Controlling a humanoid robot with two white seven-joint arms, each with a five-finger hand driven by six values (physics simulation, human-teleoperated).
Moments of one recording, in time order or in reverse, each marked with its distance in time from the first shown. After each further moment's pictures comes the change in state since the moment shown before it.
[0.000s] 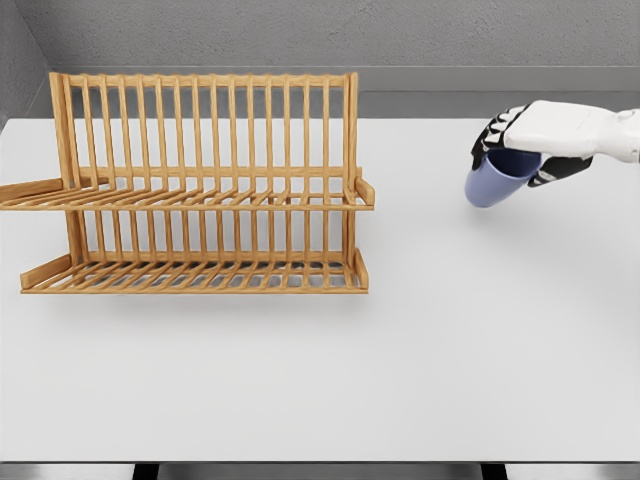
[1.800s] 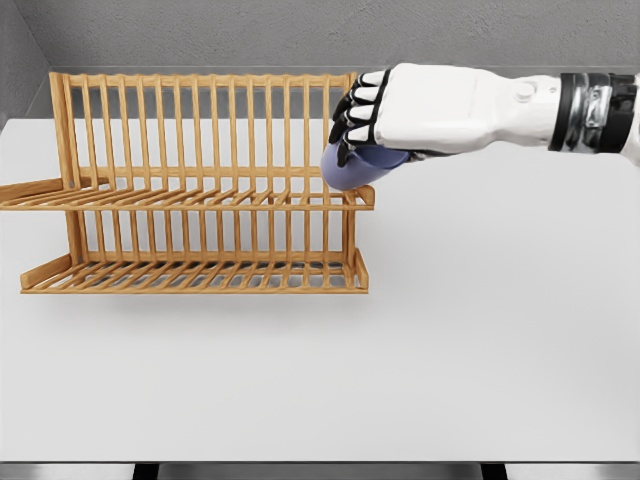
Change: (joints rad) left arm 0.000 0.000 0.000 0.000 0.000 0.000 0.000; right arm -0.094 0.162 -0.019 -0.392 -0.003 0.000 0.000
